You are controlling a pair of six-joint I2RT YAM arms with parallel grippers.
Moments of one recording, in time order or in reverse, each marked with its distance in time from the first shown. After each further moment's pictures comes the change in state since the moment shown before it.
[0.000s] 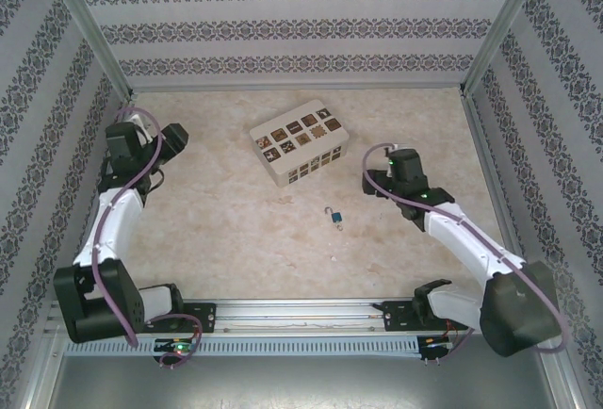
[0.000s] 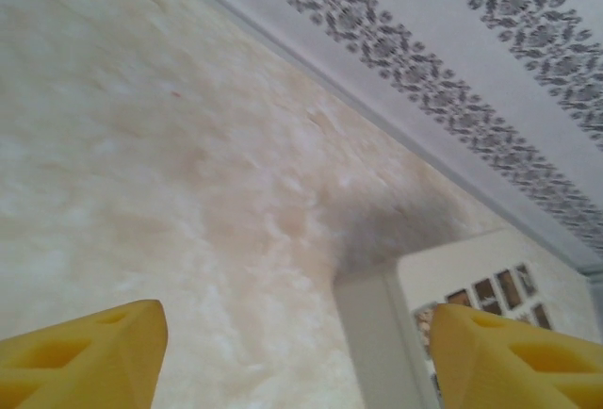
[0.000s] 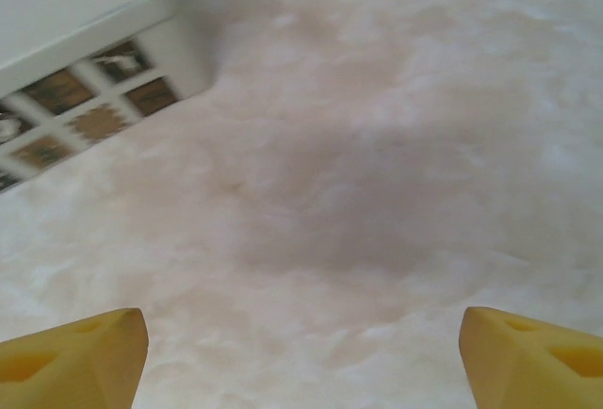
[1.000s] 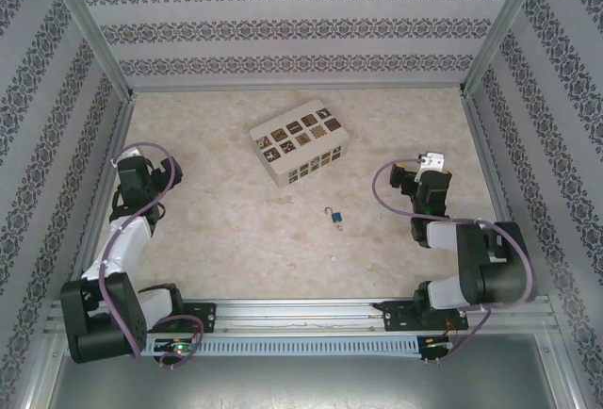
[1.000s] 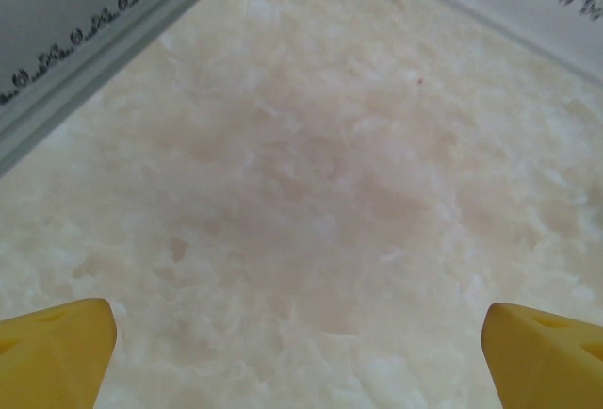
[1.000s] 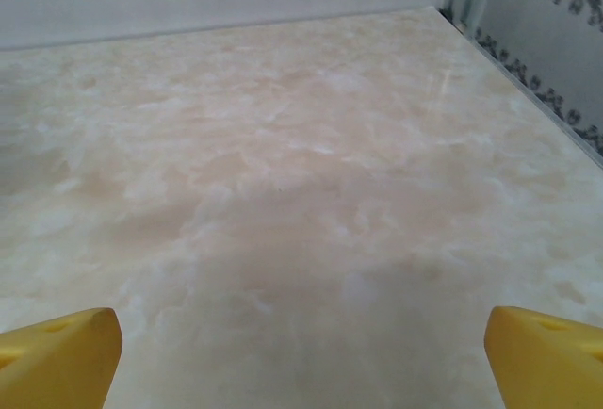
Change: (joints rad) left arm 0.006 -0.066 -0.311 0.141 -0.377 0.185; right arm -0.269 0.304 -0.365 1.084 0.001 -0.174
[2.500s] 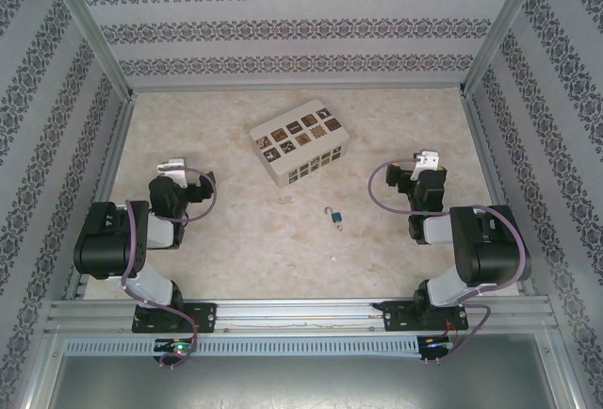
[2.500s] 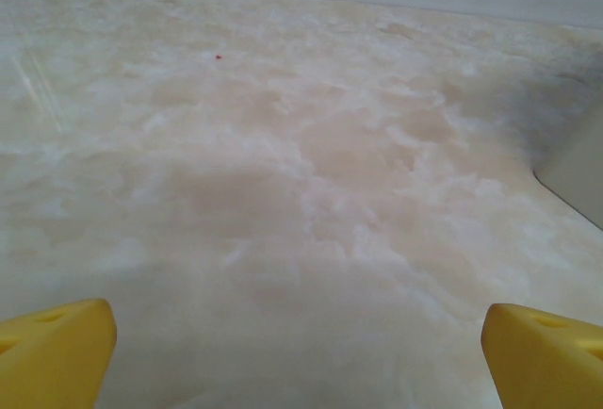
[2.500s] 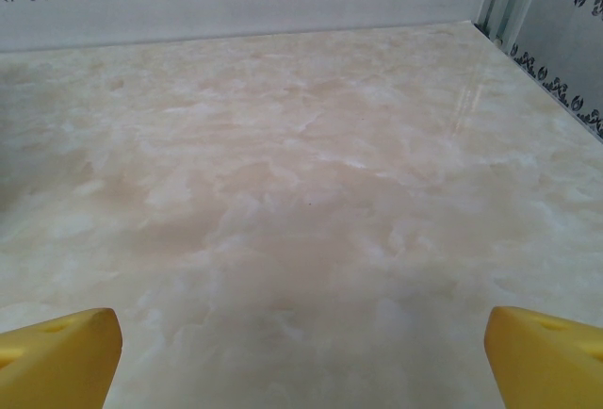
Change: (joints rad) left arm -0.148 0.465 -0.240 0.962 0.172 0.265; right arm 0.000 0.089 0.021 0.092 -0.037 -0.025
